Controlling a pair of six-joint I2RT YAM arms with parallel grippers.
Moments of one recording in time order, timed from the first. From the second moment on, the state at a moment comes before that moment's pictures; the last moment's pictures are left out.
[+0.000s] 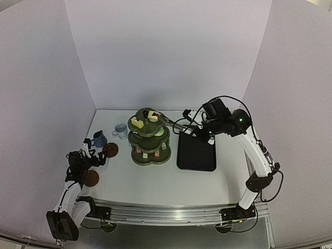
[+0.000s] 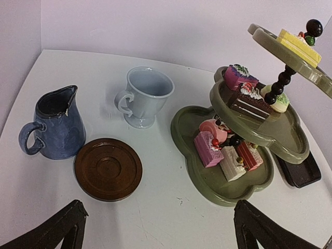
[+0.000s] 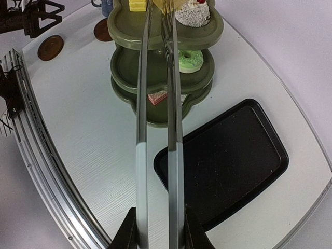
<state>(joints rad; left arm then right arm) 0.09 0.81 0.38 0.04 0.47 -0.15 0.73 1.77 2.31 -1.43 -0.12 -0.18</state>
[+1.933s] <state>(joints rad) 0.09 0.81 0.38 0.04 0.47 -0.15 0.78 1.86 2.37 -1.44 -0.04 -0.16</state>
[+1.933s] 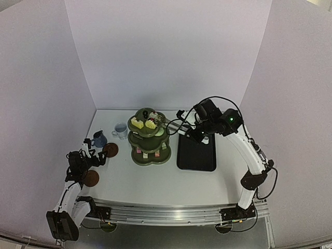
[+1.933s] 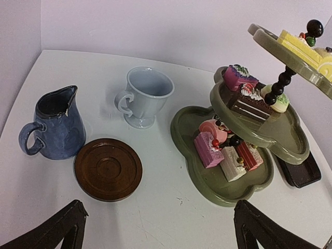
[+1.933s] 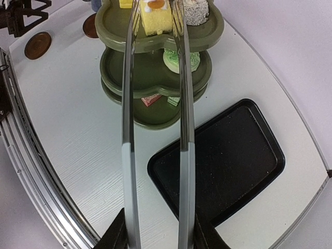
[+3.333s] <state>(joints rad) 0.09 0.80 0.38 0.05 0.44 -0.18 0.58 1.69 1.14 -0.77 0.21 0.63</state>
